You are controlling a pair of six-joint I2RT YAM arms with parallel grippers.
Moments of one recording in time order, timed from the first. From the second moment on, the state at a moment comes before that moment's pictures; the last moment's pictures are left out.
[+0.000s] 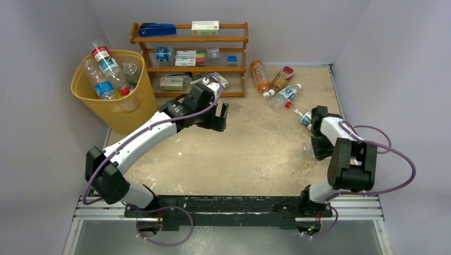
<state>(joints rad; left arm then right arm) -0.70 1.46 1.34 -0.72 -0.03 -0.37 -0.18 1.55 0.89 -0.91 0.59 1.40</state>
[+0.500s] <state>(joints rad) -0.70 1.44 1.33 -0.63 0.06 -0.43 0.06 1.08 0.89 -0.84 0.41 1.05</state>
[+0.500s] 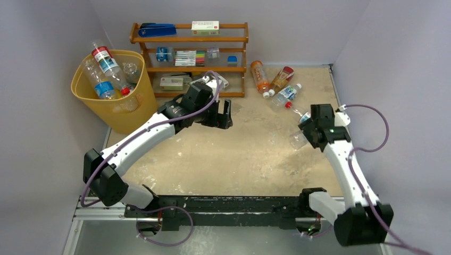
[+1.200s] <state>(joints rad) -0.69 1.41 1.29 -0.32 0.22 -0.76 0.09 0.90 0.84 -0.41 -0.48 0.37</state>
